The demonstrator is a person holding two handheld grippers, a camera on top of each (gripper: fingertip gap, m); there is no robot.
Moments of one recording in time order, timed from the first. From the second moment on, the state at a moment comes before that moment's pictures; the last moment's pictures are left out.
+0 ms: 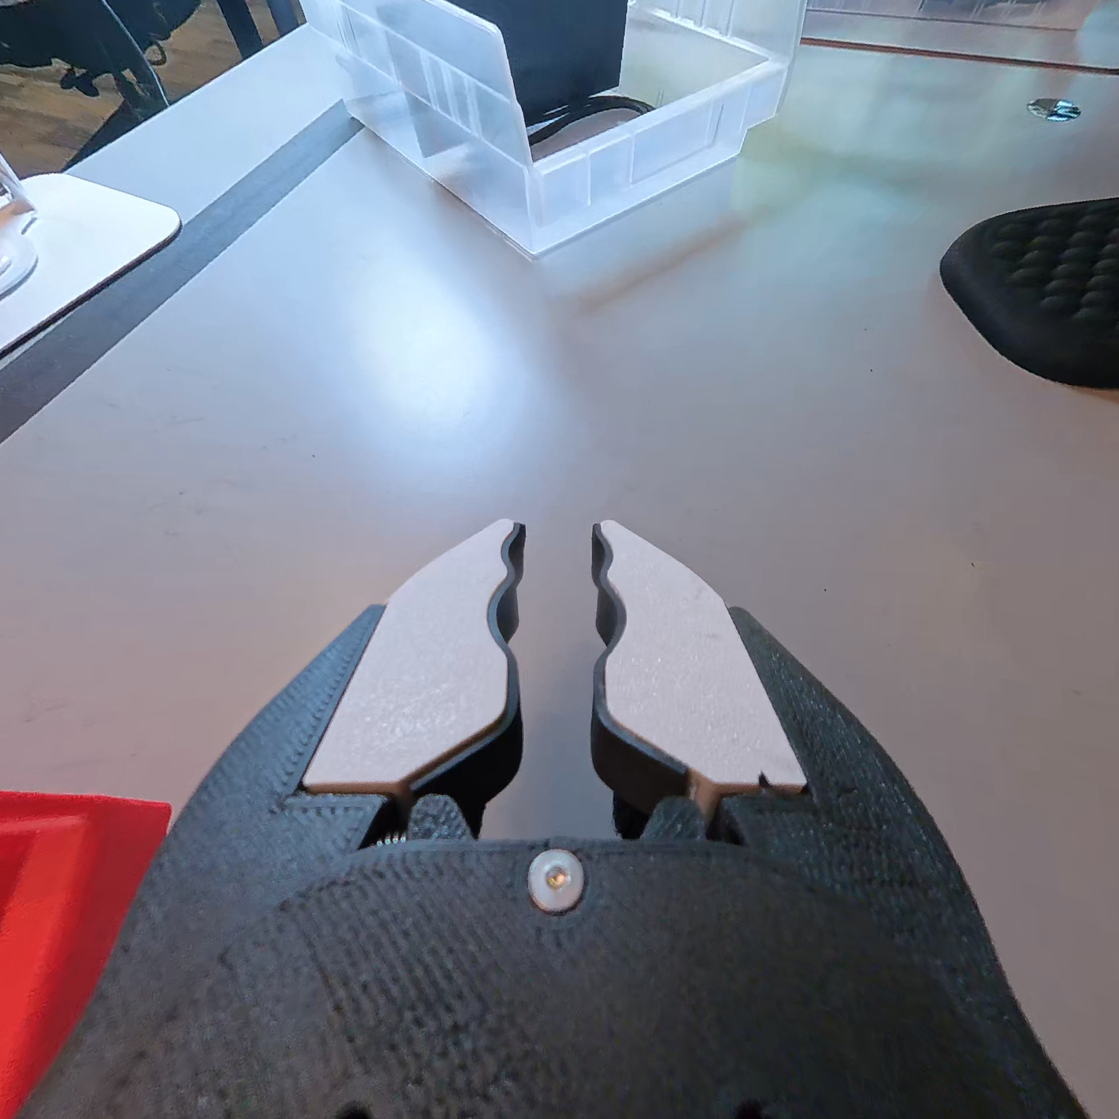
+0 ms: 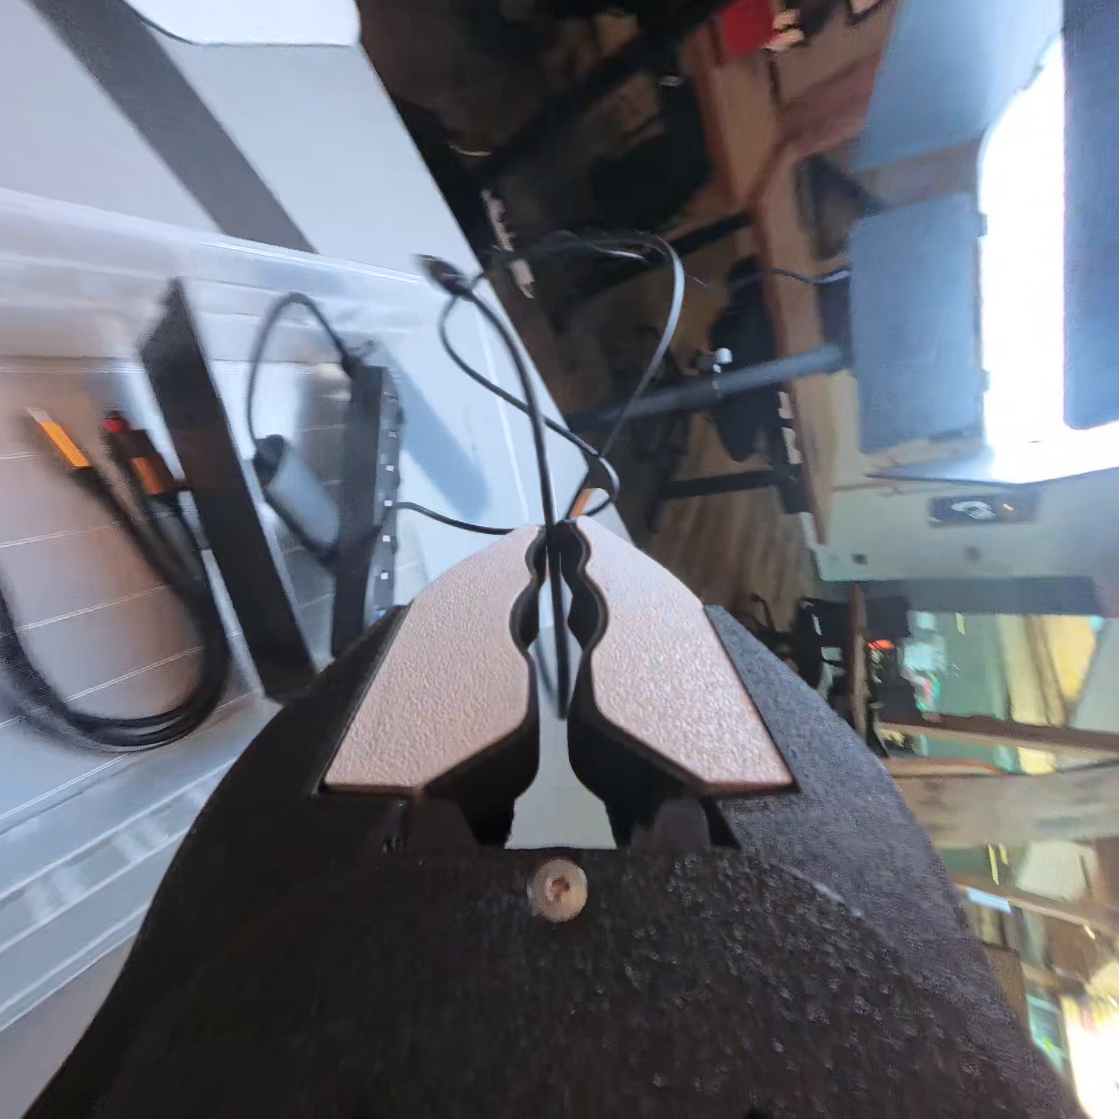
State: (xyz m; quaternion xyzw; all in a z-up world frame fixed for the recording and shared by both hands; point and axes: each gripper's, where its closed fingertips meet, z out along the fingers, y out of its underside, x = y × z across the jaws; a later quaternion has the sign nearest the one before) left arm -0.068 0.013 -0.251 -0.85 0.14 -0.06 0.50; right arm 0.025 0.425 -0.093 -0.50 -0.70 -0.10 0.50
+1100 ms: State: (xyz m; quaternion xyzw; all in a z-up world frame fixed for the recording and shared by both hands) left arm -0.211 -0.079 -0.247 -0.94 0.04 0.22 0.26; right arm 0.037 0.259 -0.290 -0.44 -0.85 -0.09 0.29
